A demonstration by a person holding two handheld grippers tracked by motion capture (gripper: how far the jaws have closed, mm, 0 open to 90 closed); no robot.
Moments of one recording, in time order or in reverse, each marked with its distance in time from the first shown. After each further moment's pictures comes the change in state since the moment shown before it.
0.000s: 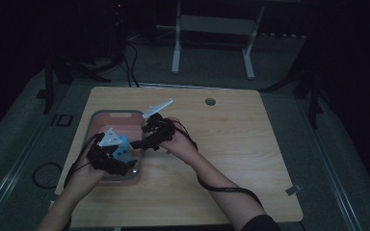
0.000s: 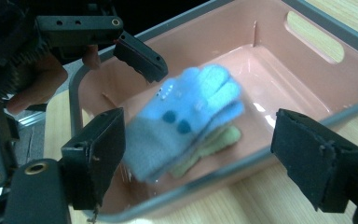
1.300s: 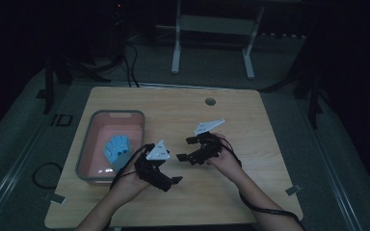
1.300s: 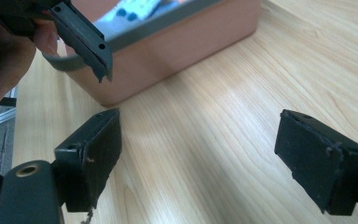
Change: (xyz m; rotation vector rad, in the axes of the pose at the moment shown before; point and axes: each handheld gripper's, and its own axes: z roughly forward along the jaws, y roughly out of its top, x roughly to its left) left arm -0.093 0.048 0.059 -0.081 -0.283 0.152; right arm -0.031 -0.115 -0.085 -0.045 -0.093 0.034
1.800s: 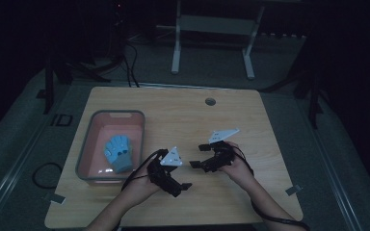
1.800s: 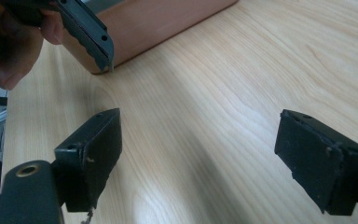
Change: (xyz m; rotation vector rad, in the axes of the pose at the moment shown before) left arm -0.012 0.002 0.035 0.034 -0.060 0.053; right arm -0.011 -0.047 -0.023 -0.013 -0.018 0.030
